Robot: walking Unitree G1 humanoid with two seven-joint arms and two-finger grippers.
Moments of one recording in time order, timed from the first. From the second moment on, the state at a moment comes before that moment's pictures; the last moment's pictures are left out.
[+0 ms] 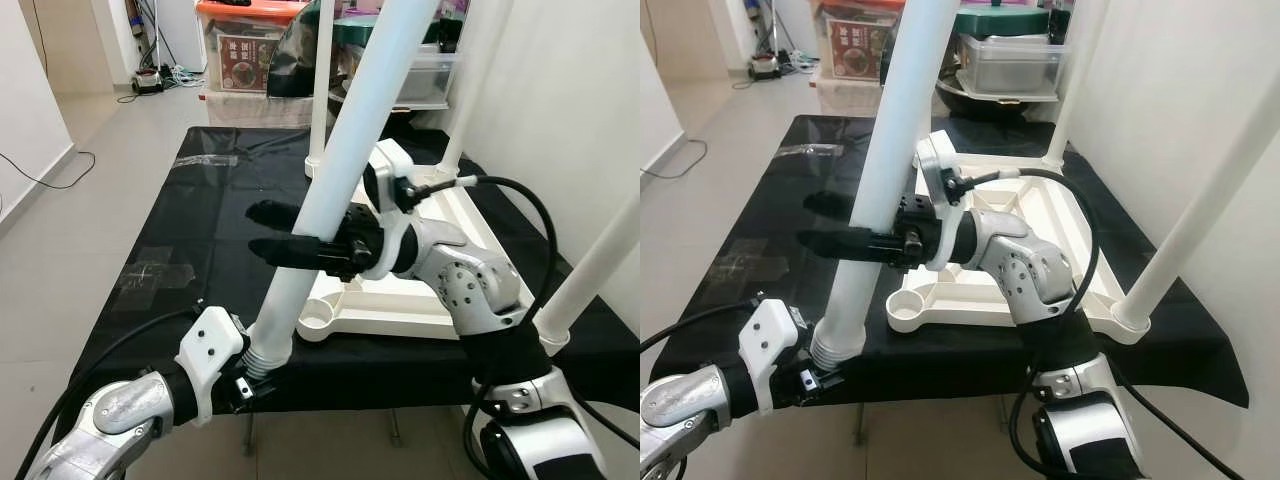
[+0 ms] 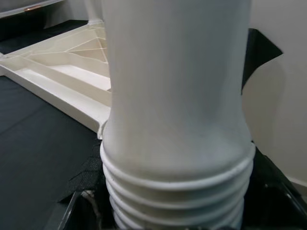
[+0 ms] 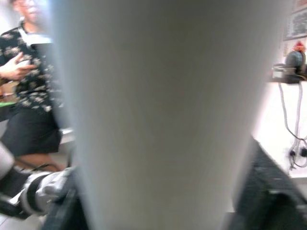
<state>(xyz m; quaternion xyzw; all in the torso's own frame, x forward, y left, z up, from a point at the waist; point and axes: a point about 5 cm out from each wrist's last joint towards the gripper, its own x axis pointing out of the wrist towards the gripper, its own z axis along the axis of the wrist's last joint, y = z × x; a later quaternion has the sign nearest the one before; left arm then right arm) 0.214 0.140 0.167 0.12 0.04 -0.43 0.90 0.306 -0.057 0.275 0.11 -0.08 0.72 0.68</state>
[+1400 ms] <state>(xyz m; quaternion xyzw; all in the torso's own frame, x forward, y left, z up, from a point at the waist) 0.291 0.108 0.152 0.28 0.03 -0.21 0.94 0.341 -0.051 0.247 0.29 -0.02 0.30 0.91</state>
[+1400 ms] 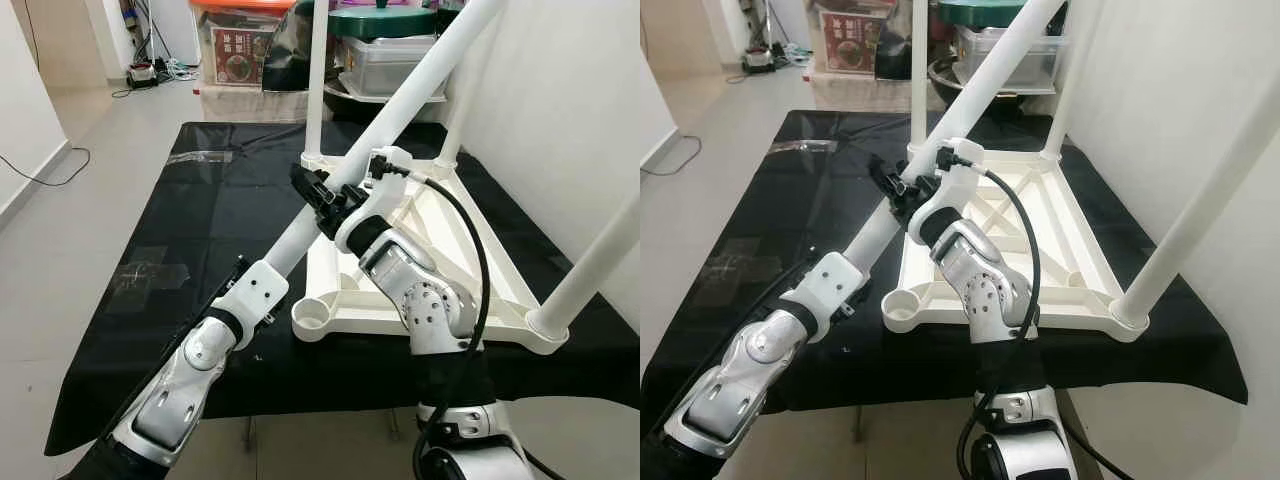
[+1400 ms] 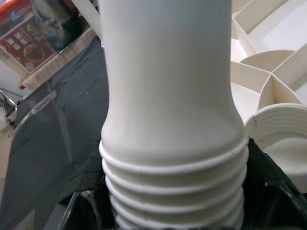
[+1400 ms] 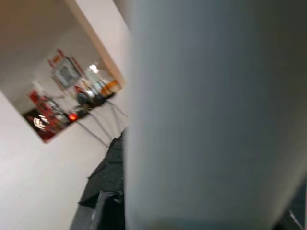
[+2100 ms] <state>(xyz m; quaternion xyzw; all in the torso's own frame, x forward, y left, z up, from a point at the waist) 0.293 0.109 0.152 0.30 0.00 -0.20 0.93 0.341 -0.051 0.244 0.32 0.00 0.29 0.90</state>
